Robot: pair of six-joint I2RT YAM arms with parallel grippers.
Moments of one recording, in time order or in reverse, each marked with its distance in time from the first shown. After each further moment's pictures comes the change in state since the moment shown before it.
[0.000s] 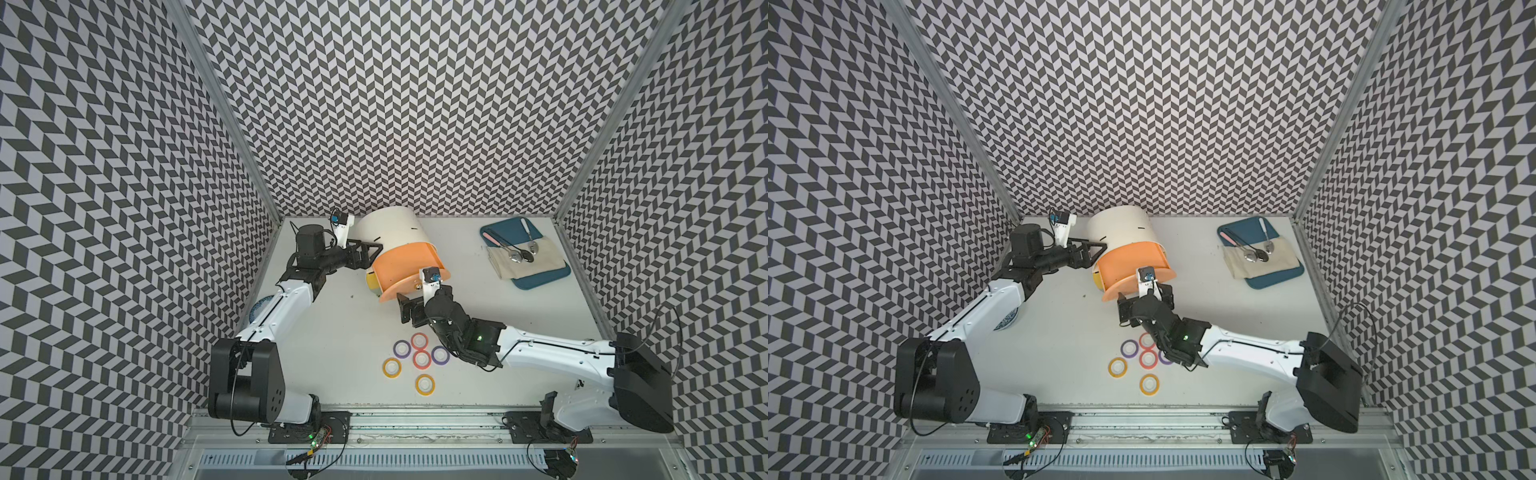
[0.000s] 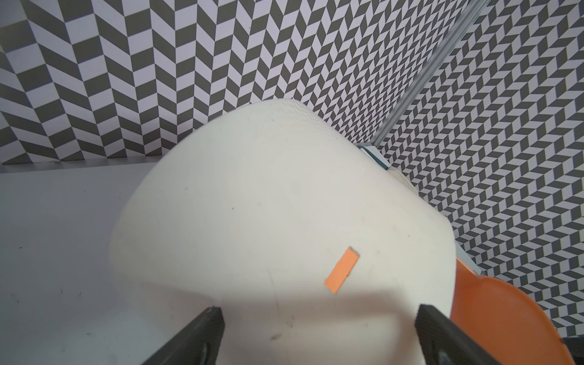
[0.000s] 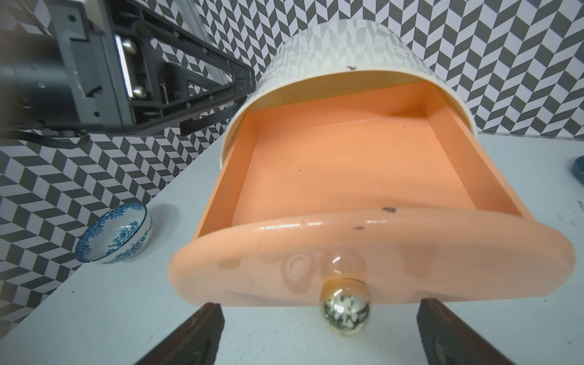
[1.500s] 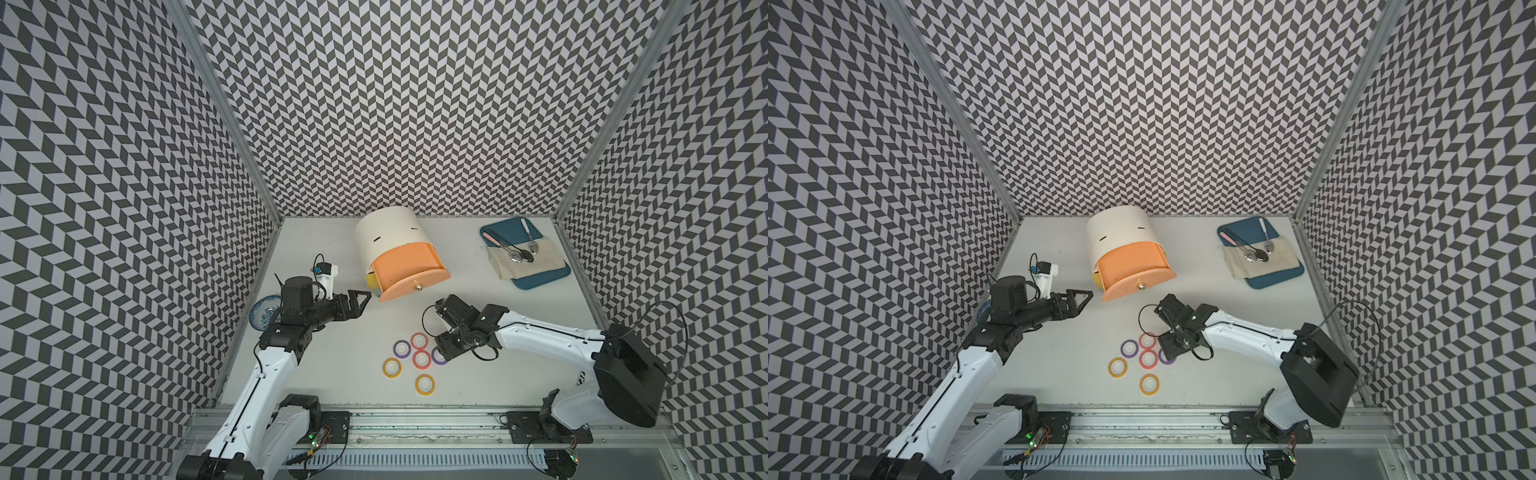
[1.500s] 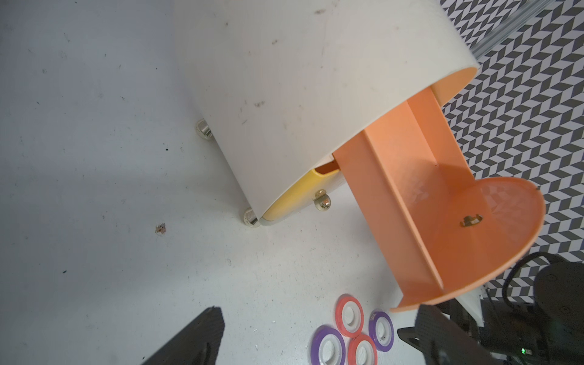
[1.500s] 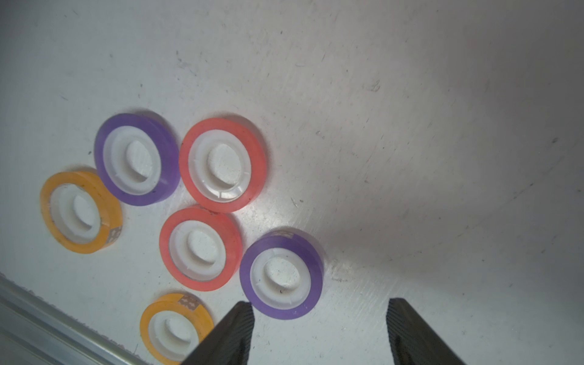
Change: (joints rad) left arm 0.013 -0.543 -0.397 -0.331 -0.117 -0.172; right arm -0.211 0.088 -0.011 -0.747 -0.559 -0.027
